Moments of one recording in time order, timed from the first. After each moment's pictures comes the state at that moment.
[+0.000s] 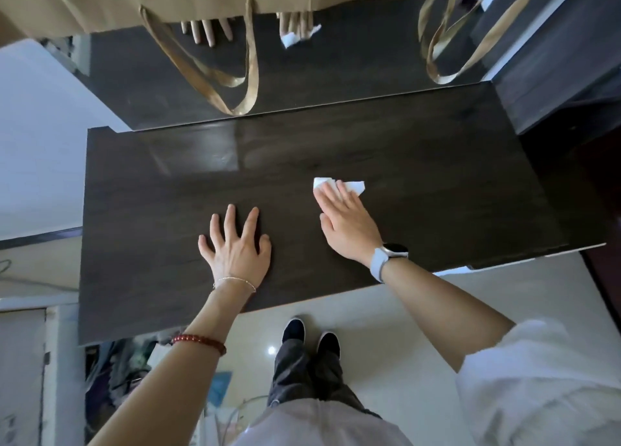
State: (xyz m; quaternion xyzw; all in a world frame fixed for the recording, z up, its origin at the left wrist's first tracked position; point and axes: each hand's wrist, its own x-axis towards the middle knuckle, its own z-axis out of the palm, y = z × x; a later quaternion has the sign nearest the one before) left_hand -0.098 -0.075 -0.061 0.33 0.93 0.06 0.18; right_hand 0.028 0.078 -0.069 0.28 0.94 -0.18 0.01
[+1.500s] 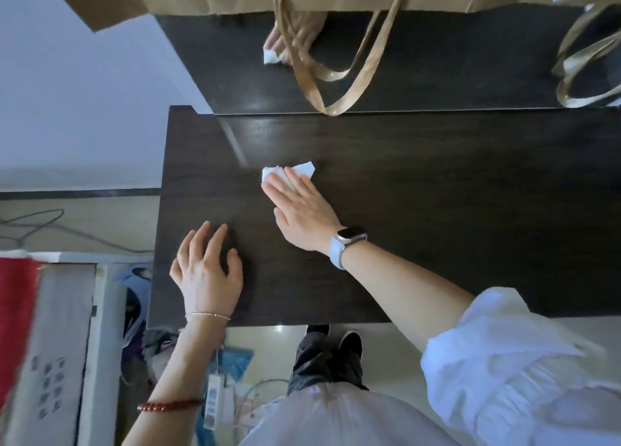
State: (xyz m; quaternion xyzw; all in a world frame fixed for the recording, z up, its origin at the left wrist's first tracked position) left_hand -0.181 -0.177 -0.052 0.21 0.95 0.22 0.06; right_hand -0.142 0.003 -0.071 0.10 0.98 -0.20 0.01
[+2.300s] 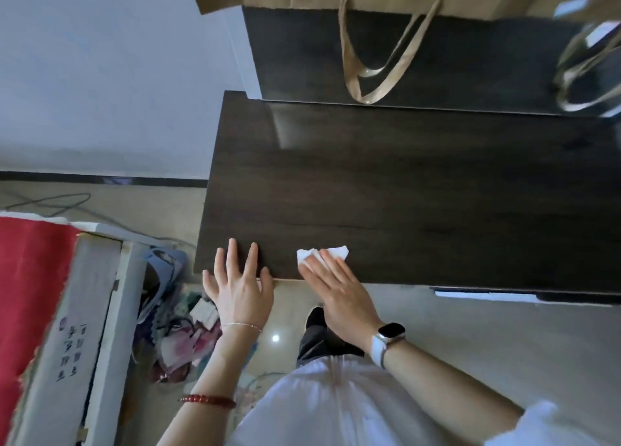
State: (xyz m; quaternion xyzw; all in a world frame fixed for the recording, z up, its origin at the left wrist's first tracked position) left_hand -0.121 -0.250 -0.057 0.19 0.96 0.13 0.13; right_hand 0.001 -0.121 -0.079 0.11 0.97 -0.22 0.00
